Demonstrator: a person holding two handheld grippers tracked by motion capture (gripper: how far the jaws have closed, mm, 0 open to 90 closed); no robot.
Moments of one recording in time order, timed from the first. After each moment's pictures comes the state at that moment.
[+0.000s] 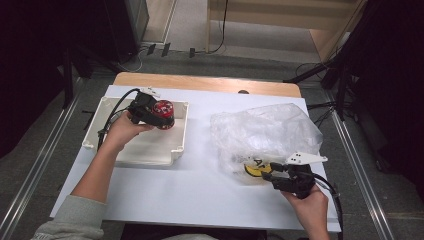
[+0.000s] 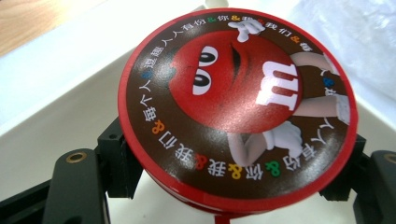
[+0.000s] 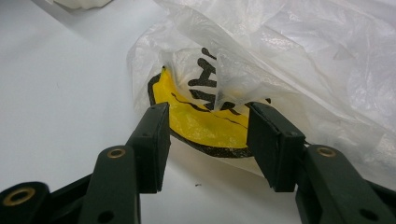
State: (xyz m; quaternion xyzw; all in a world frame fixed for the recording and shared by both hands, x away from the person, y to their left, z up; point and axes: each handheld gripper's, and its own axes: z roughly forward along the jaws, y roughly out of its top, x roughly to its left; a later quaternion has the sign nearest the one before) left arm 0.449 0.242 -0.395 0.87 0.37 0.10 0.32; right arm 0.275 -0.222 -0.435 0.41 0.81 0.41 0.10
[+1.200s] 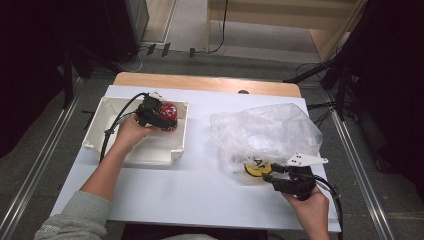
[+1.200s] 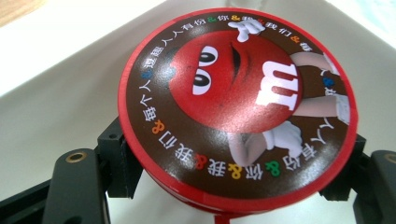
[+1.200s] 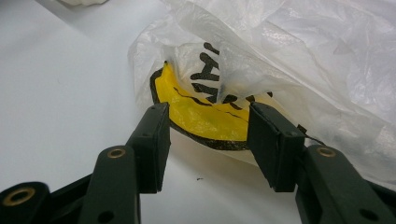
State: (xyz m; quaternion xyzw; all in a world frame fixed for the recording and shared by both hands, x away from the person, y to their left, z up) left arm 0.462 0.232 -0.424 0.86 0.39 0.11 0.31; right arm 0.271 -0.223 -0.435 0.41 0.81 0.41 0.10
